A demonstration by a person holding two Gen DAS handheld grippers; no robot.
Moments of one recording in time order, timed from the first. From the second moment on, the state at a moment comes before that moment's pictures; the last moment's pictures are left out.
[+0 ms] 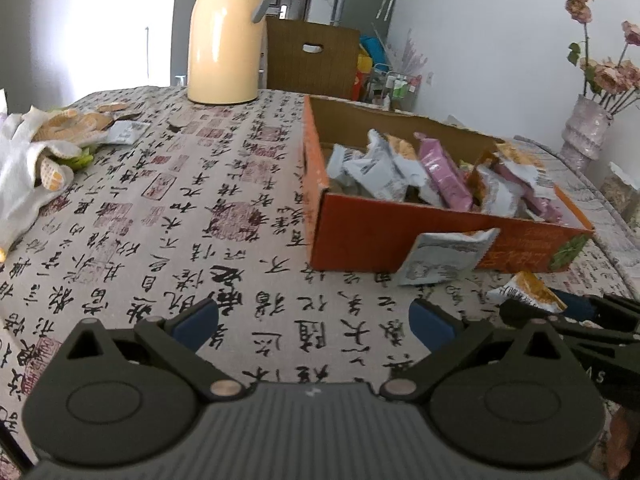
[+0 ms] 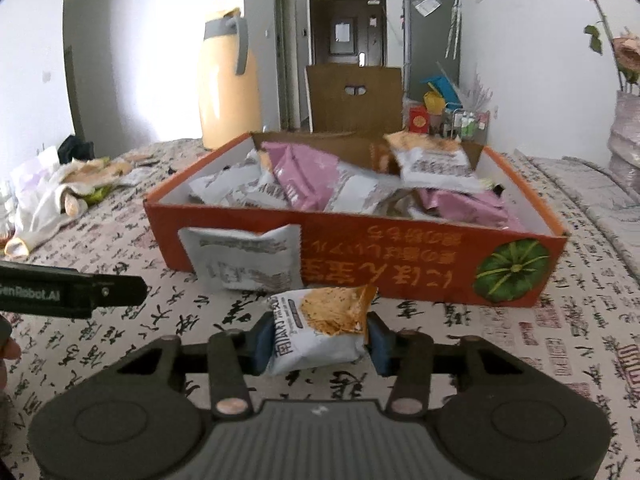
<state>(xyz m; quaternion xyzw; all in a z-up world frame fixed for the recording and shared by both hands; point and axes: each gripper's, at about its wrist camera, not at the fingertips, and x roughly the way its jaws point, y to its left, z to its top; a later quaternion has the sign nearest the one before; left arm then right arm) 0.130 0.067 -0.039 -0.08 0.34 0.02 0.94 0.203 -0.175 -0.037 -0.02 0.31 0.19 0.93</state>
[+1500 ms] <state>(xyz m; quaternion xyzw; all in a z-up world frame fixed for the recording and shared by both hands) 0.207 -0.050 -0.041 -0.03 0.37 0.12 0.92 0.215 -0.281 -0.054 0.11 0.27 0.12 0.95</state>
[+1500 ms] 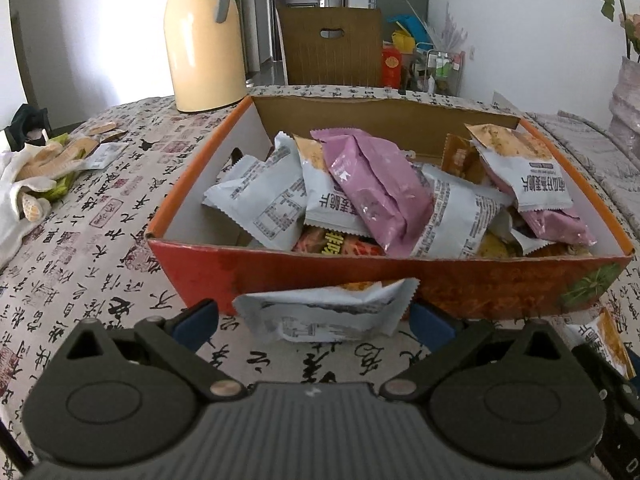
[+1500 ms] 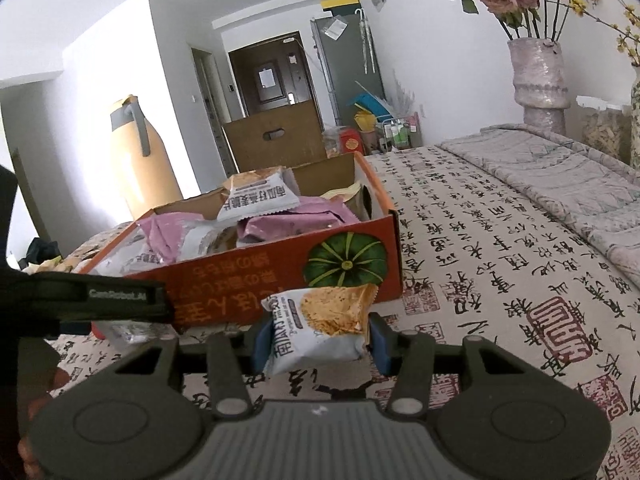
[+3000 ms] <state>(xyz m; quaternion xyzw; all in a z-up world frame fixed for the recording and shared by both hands) 0.141 -0.051 0.016 0.00 0.29 0.03 0.96 0.198 -0.267 -0.028 0.07 0.23 0.14 0.96</state>
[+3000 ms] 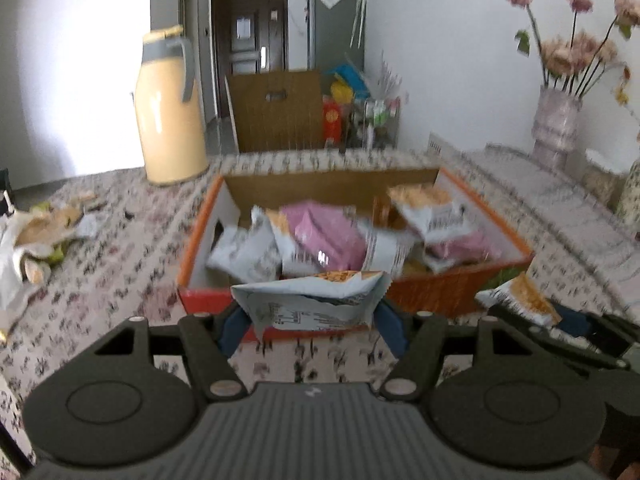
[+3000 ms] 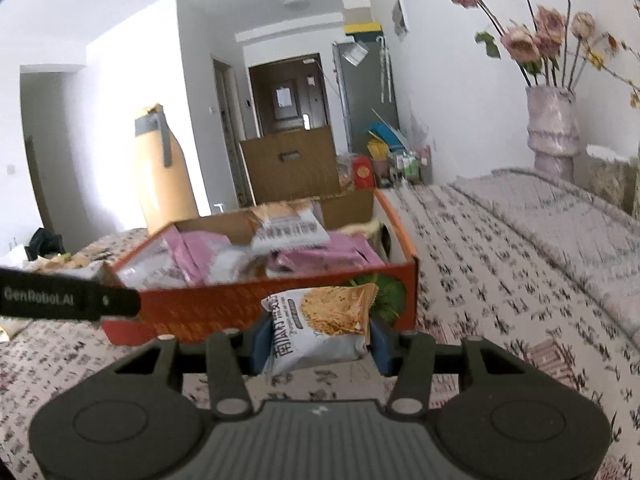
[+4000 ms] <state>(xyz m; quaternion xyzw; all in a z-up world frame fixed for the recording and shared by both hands) 0.221 -0.011 0.050 -0.03 0.25 0.05 0.97 0.319 -0.238 0.017 0.04 0.21 0.13 0.97</state>
